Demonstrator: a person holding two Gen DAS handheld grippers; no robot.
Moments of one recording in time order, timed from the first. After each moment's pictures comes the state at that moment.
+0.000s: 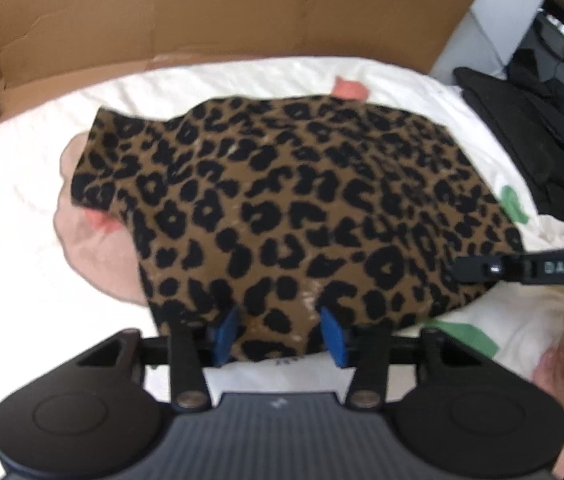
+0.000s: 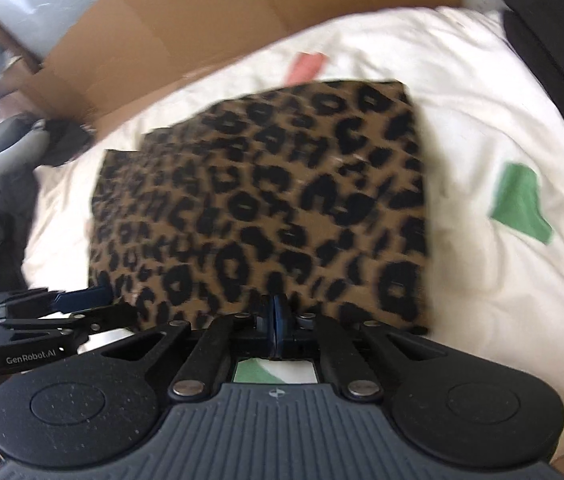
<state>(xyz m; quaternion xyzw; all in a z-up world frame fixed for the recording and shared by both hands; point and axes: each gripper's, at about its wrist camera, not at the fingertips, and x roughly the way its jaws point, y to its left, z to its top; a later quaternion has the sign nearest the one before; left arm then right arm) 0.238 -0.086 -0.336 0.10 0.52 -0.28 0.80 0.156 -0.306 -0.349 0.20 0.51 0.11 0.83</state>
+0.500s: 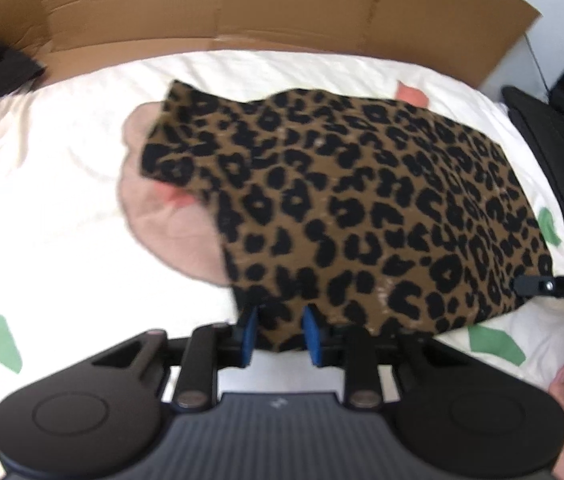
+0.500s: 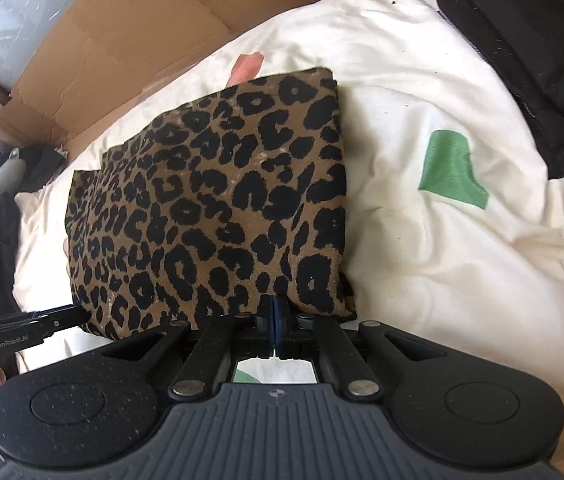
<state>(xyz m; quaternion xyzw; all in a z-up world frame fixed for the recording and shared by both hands) 0.251 -0.044 -0.339 0.08 0.54 -0.23 0.81 0.147 -0.338 -0.353 0.24 0.52 0.08 0.82</state>
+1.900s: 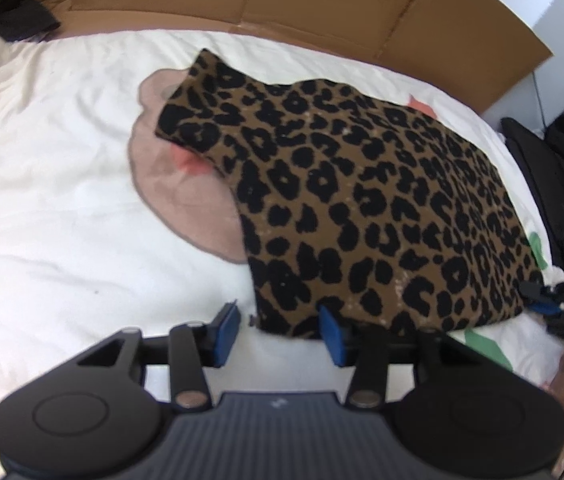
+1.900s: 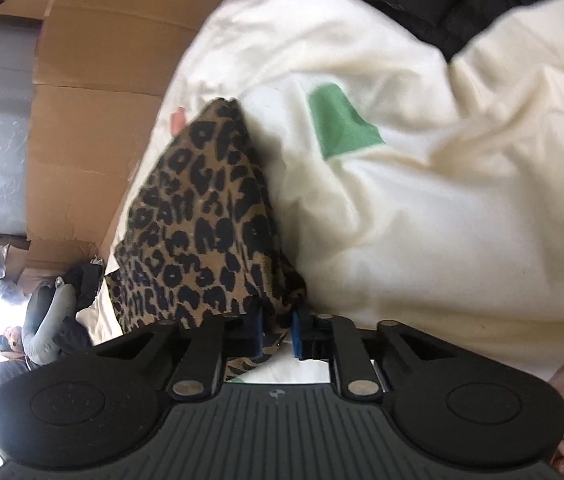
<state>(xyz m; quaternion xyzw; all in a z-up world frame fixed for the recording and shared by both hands) 0.247 -0.020 -0.361 0.00 0.55 -0.25 0.80 0.132 -0.396 -0.385 0.47 0.48 0.05 0.74</state>
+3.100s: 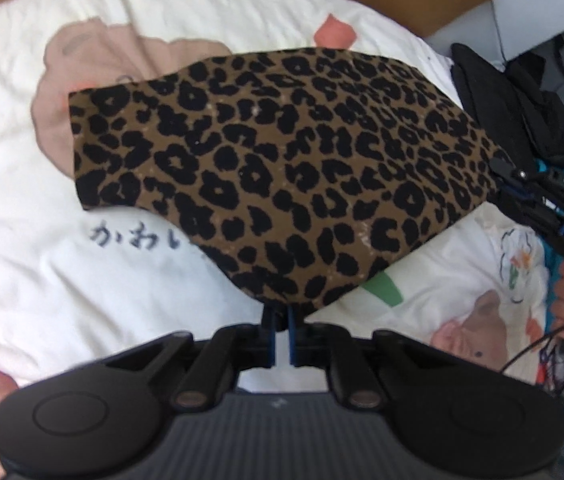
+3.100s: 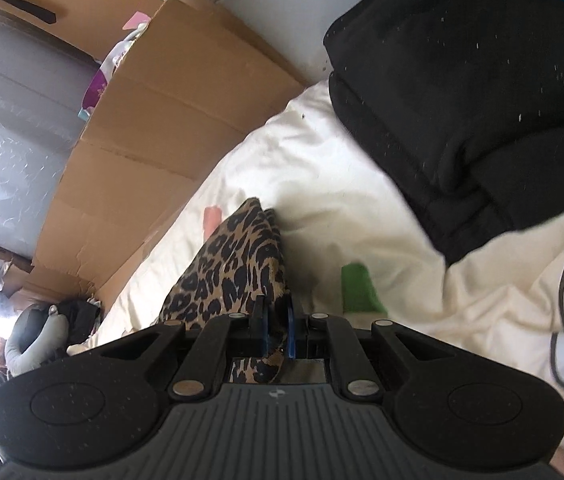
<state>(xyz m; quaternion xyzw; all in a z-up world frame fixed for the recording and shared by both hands) 0.228 -0.090 -0.322 0.01 0.67 -0.28 0.69 0.153 -0.438 -0.316 0.40 0.42 0.02 0.82</state>
